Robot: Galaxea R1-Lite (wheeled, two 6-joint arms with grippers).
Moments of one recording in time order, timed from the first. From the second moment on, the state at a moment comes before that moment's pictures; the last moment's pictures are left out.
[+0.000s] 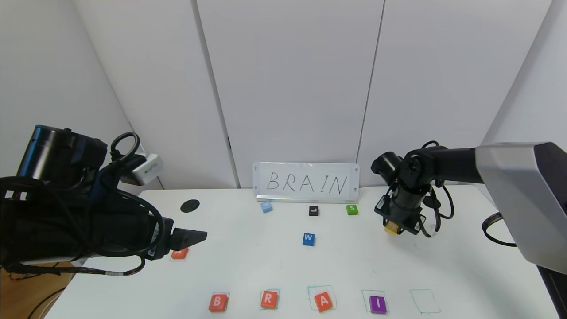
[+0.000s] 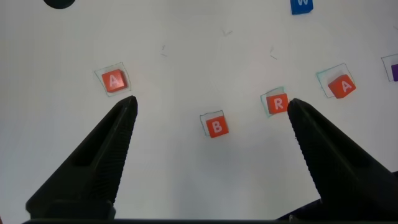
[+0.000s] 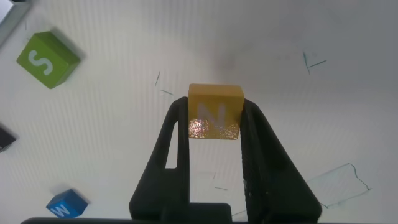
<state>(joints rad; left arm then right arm) -0.26 1.44 -0.91 0.21 -0.04 0.00 0.30 2.43 -1.98 0.83 -0.17 1.03</state>
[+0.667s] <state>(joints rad) -0.27 1.44 -0.91 0.21 -0.04 0.00 0.30 2.18 -1.78 0.94 -0.17 0.85</state>
